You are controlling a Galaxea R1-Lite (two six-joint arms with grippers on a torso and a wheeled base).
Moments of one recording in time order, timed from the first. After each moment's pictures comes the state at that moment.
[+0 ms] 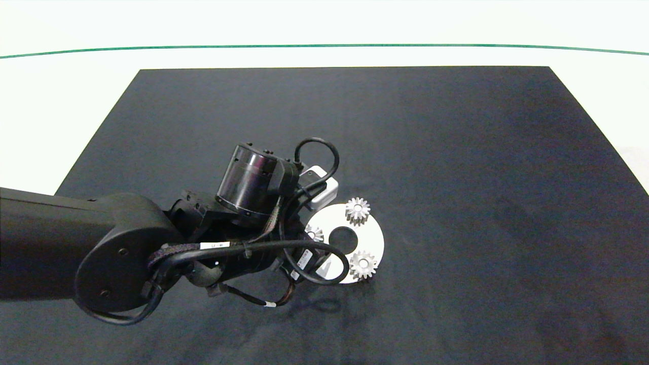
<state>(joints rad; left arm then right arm) -0.75 1.73 -1.08 -0.05 0.20 0.28 0.24 0.81 -0.88 0.55 -0.23 -0.18</state>
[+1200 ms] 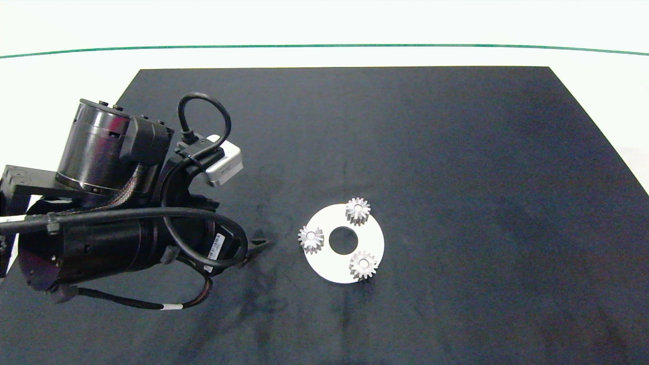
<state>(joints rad) -0.60 1.44 -1.01 0.15 0.20 0.19 0.23 0.78 -0.86 0.52 -0.23 -0.18</state>
